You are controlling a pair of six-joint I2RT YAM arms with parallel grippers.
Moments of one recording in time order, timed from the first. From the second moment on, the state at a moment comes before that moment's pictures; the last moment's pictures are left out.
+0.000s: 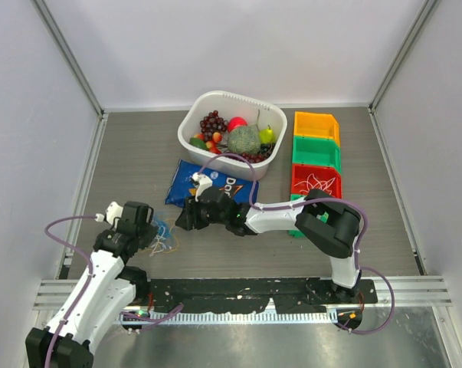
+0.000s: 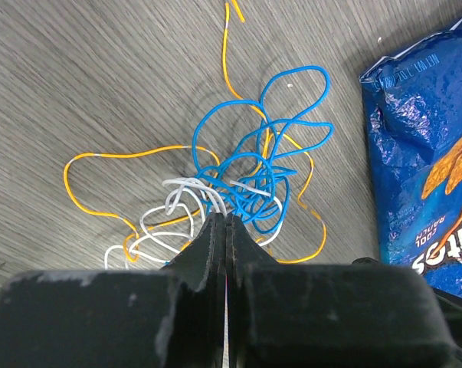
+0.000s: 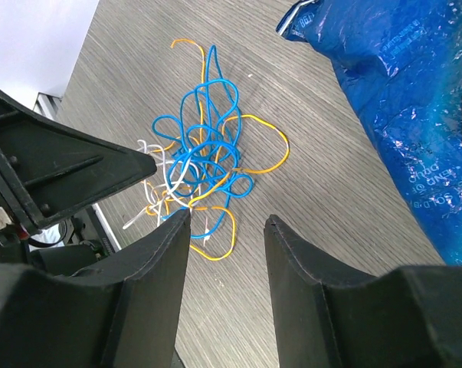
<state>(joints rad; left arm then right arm) -0.25 0.67 0.45 -0.80 -0.29 -1.16 1.09 1.92 1.10 0.36 -0.07 0.71</state>
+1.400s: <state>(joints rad) -0.25 0.39 1.10 -0.75 -0.16 -0.68 1.14 1.80 1.30 0.40 -0.31 0.50</state>
